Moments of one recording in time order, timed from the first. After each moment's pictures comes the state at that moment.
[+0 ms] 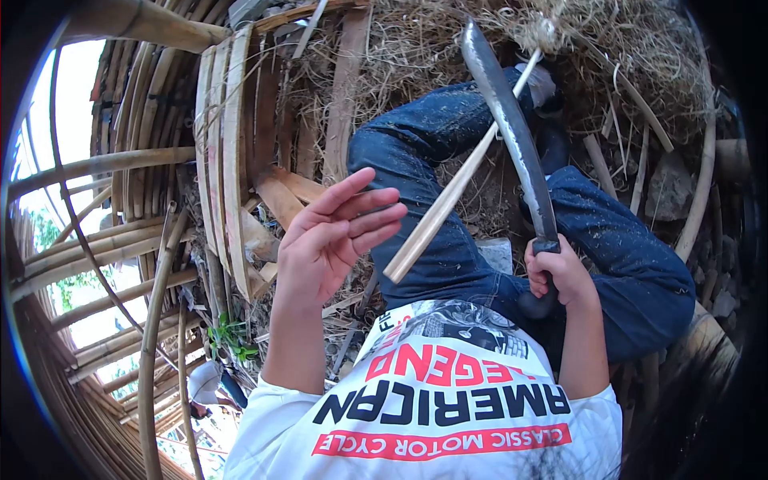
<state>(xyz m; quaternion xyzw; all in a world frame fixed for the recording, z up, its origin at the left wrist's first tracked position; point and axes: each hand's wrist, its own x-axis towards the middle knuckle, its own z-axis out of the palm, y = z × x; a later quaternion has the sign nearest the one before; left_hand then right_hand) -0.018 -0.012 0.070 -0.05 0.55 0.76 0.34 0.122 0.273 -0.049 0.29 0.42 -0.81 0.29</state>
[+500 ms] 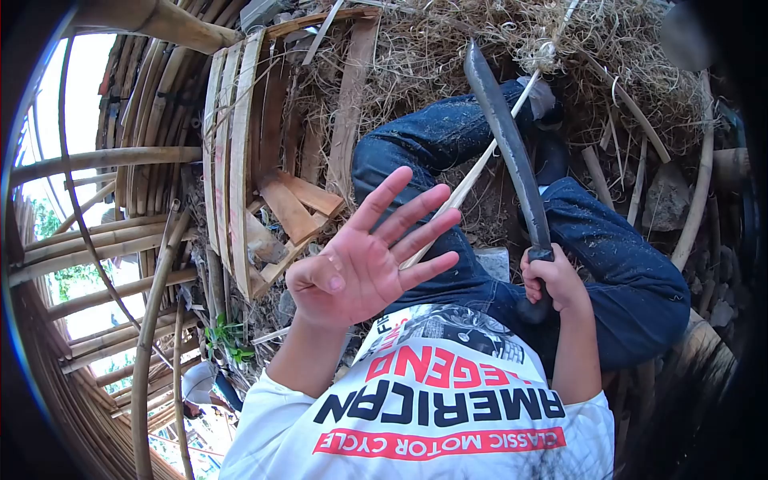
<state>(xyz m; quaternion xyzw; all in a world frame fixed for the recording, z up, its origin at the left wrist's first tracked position) 0.001 0.024 0.085 -0.03 0.22 0.87 0.45 0.126 0.273 -0.053 0.30 0.43 -0.80 0.28</state>
